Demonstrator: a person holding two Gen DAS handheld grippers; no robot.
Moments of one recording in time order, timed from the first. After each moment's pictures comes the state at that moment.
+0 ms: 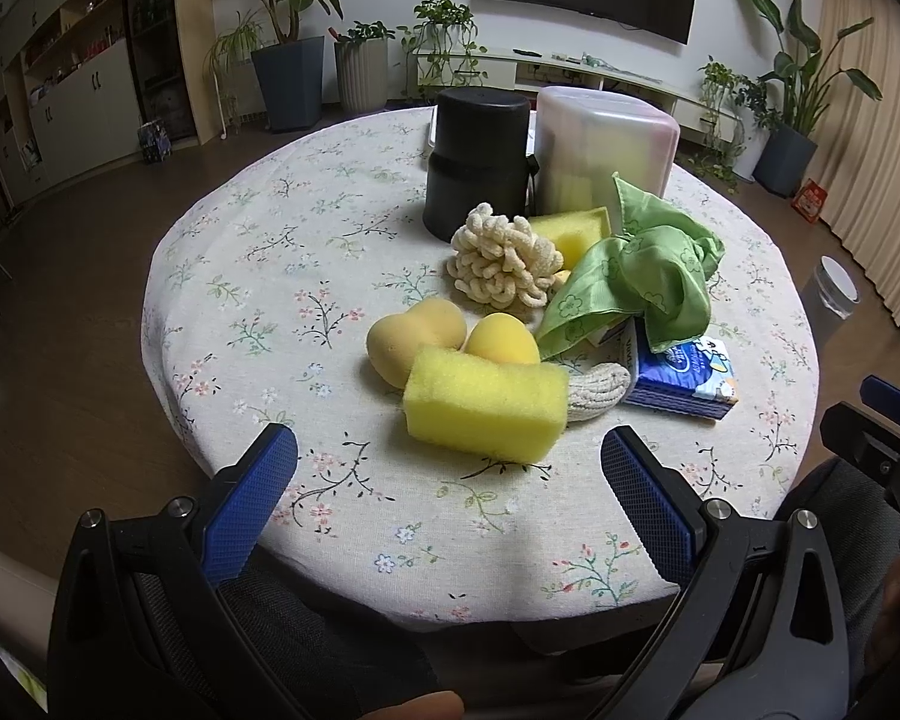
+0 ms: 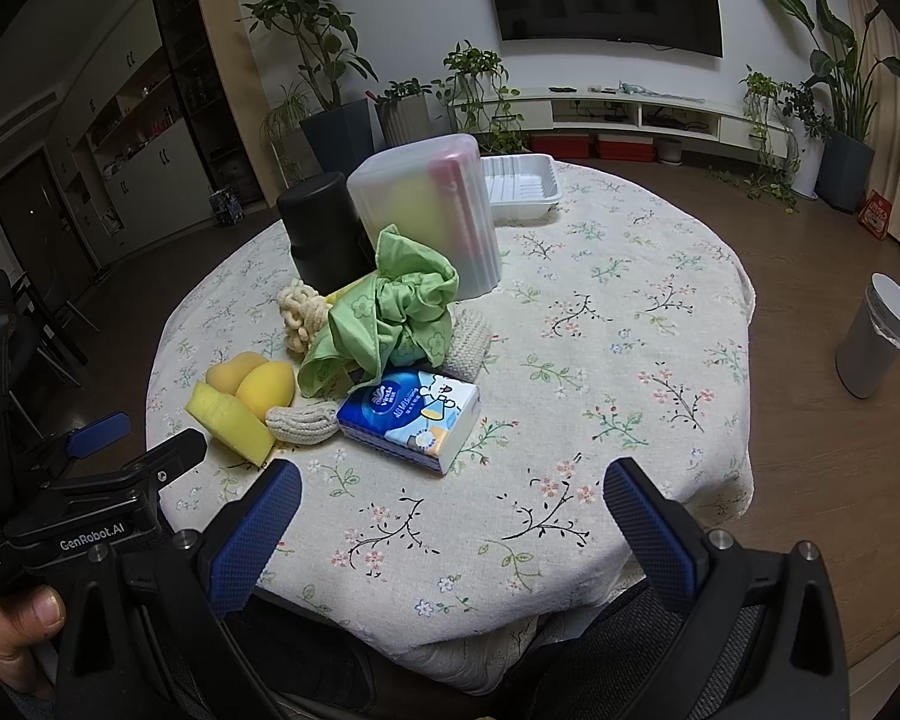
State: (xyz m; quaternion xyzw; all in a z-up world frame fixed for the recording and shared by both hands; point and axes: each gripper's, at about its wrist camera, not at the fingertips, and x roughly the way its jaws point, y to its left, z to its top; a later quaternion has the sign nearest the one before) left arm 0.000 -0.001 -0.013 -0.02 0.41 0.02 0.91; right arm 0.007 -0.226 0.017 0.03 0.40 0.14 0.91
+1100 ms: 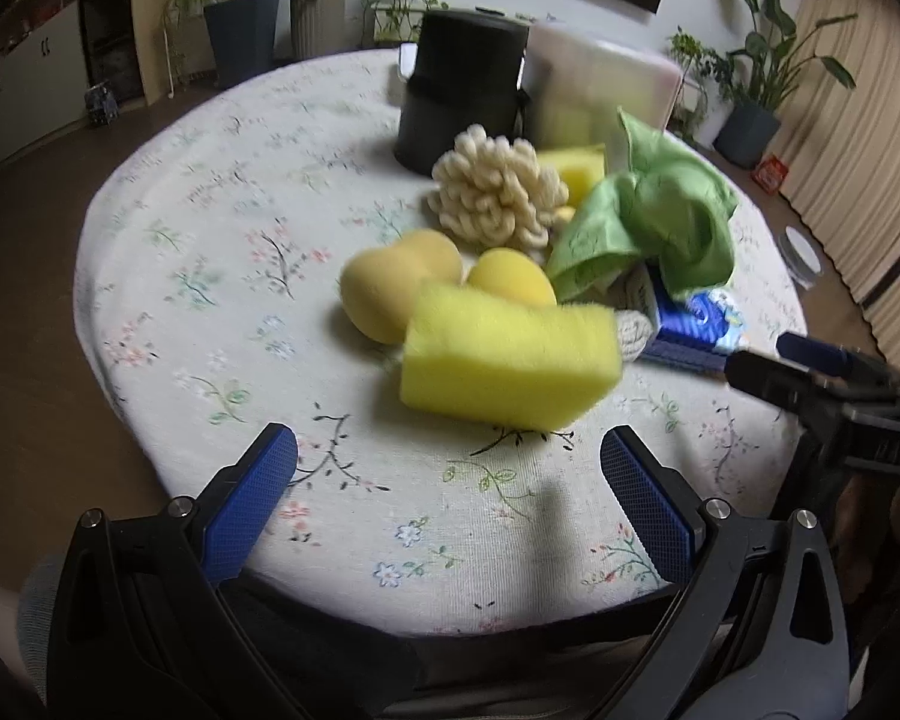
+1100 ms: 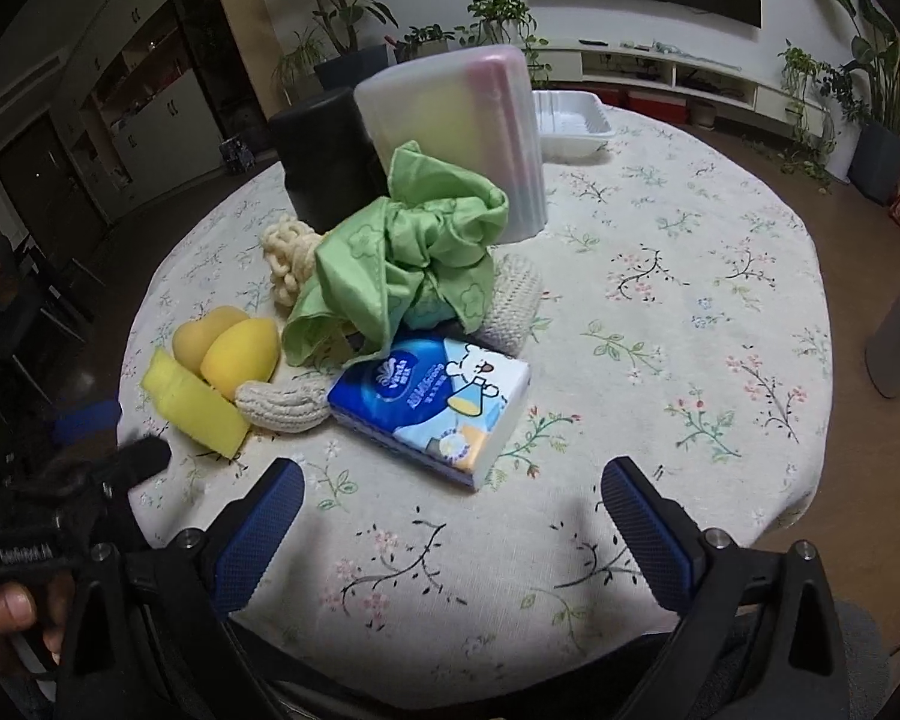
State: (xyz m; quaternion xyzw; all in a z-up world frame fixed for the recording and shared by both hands) left arm 0.021 0.018 -0.048 -0.05 0.46 -0.05 0.89; right arm 0.058 -0.197 -0.032 0.02 0.46 0.17 0.87
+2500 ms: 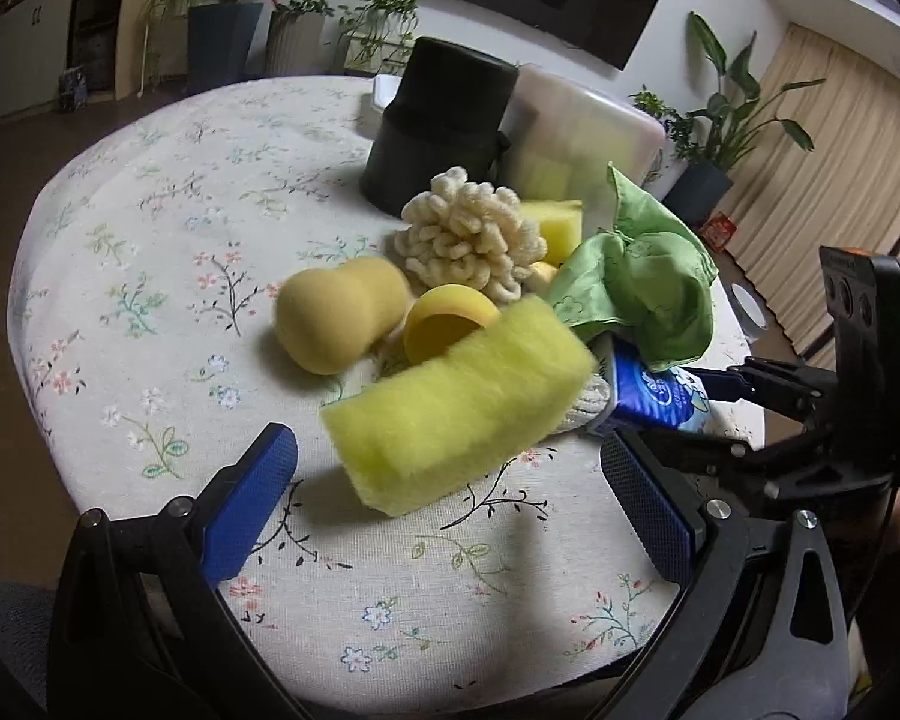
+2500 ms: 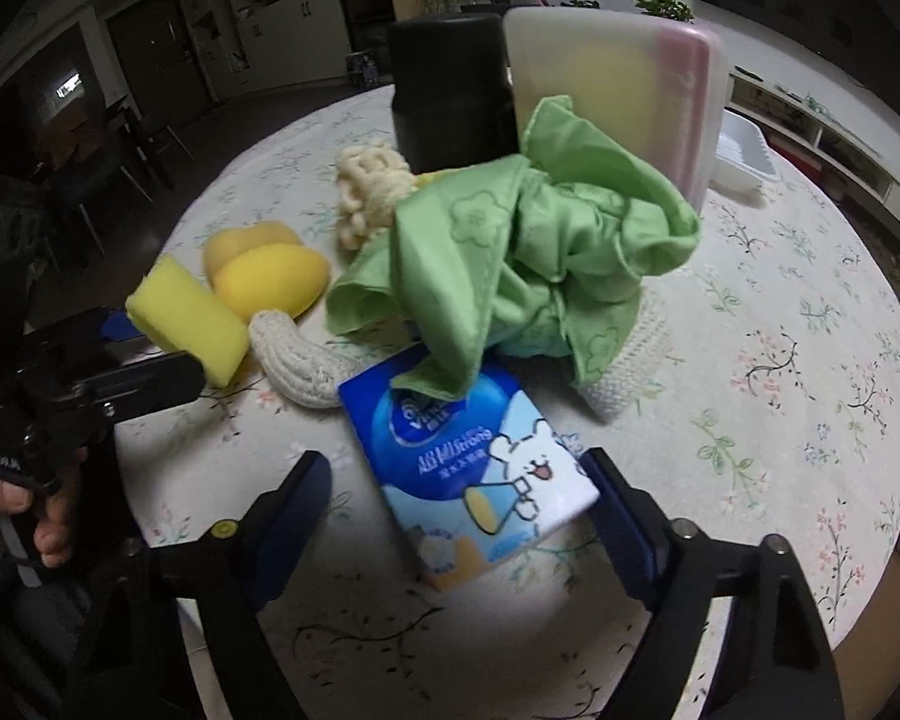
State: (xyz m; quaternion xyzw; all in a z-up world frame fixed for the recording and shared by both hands) left arm 0.031 0.031 -0.052 -0.12 0.40 -0.11 0.90; right arm 0.091 -0.165 -0.049 -0.10 0.46 0.32 0.82
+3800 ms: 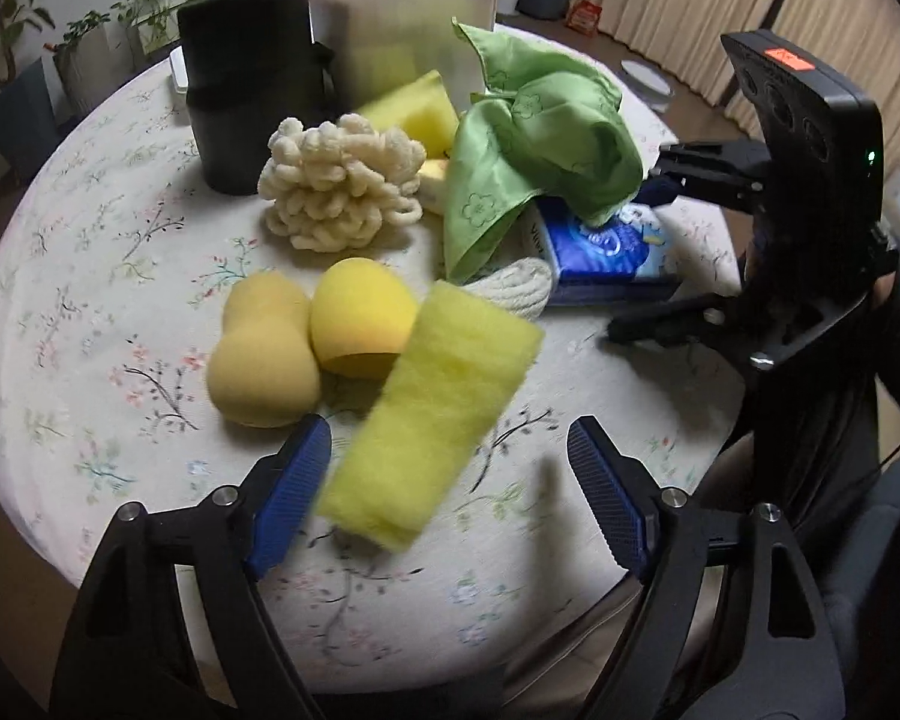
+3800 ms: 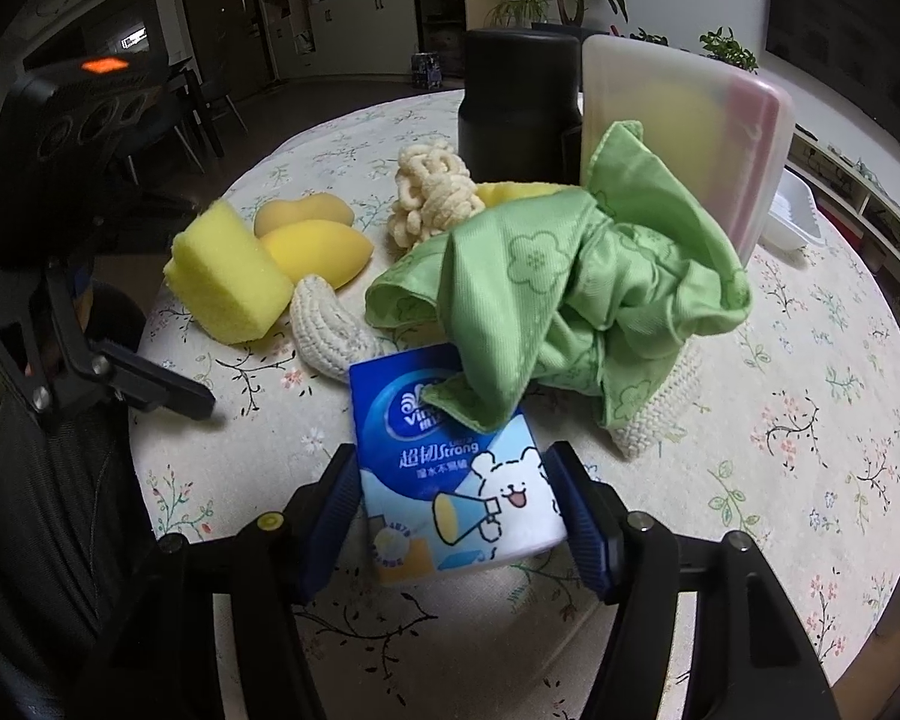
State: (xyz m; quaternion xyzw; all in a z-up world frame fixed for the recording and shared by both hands) left arm 0.072 0.016 -0.046 0.11 0.51 -0.28 0.81; right arm 0.090 -0.159 -0.051 -0.15 0.43 0.38 0.81
